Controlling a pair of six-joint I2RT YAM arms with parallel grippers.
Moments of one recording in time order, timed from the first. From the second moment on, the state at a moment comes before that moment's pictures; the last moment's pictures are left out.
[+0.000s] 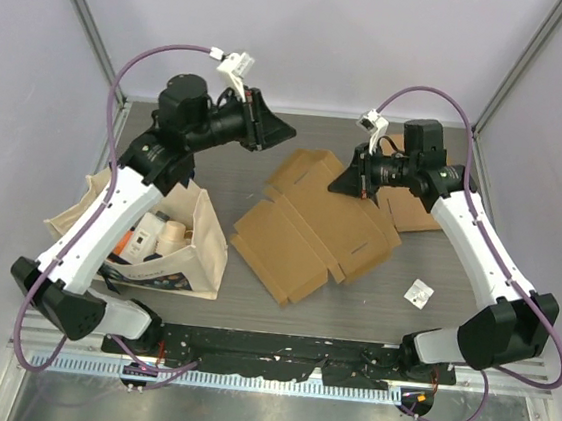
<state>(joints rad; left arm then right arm) -0.51 1.33 1.55 -0.29 0.49 -0.49 0.28 1.40 1.36 -0.63 -0.87 -0.03</state>
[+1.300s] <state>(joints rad) -0.61 1.22 1.39 -0.51 0.15 -0.41 0.36 1.32 1.32 -0.46 -0.76 0.11</state>
